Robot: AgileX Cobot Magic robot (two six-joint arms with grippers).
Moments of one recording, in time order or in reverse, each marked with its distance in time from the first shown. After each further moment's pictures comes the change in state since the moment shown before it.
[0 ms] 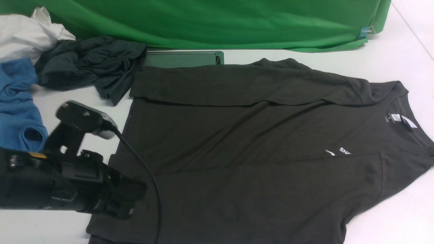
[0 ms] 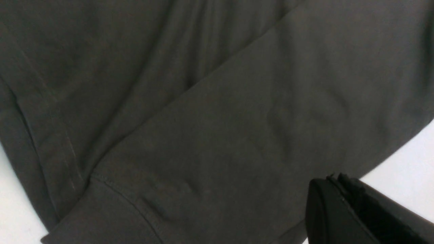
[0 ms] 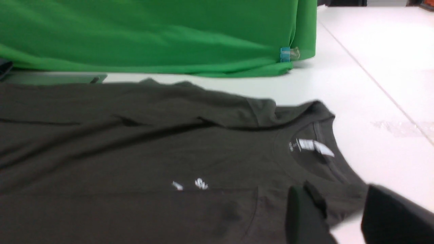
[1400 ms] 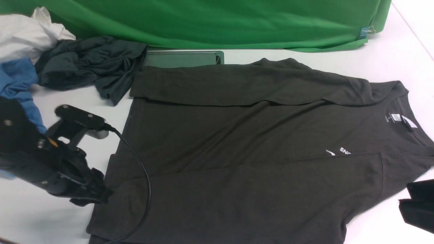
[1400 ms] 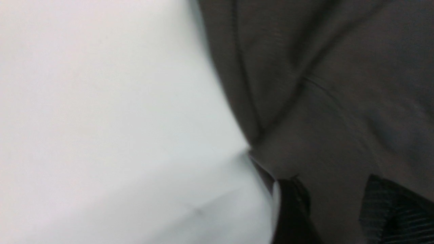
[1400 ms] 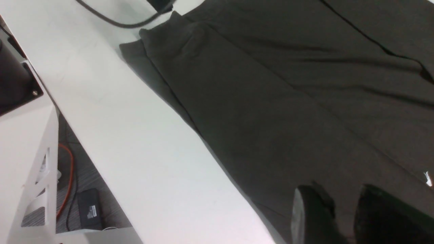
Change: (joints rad) right arm 0.747 0.665 -0.846 0.075 0.734 -0.136; left arm 0.061 0.324 -0.133 0.551 -0.035 -0.360
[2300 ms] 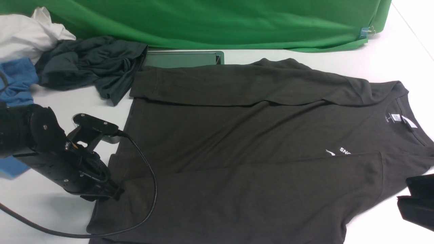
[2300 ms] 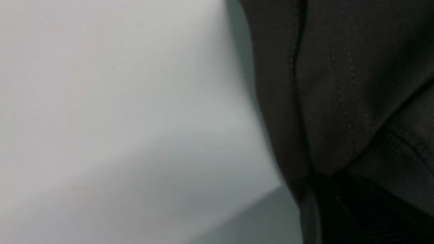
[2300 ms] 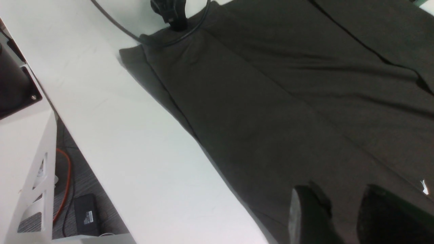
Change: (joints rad) right arm 0.000 0.000 0.000 -0.001 -0.019 -0.007; left arm 0.007 0.186 -0.015 0.003 -0.122 0.004
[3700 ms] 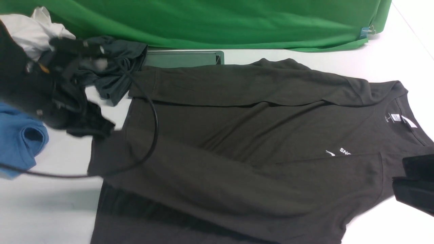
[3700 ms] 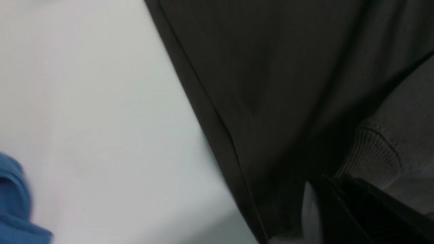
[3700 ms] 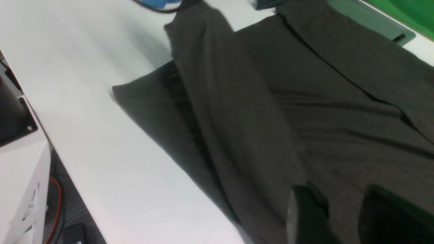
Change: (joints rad) right arm 0.000 0.000 0.000 0.000 -0.096 -0.011; left arm -0.001 -0.189 -0.356 -0.051 0.339 0.001
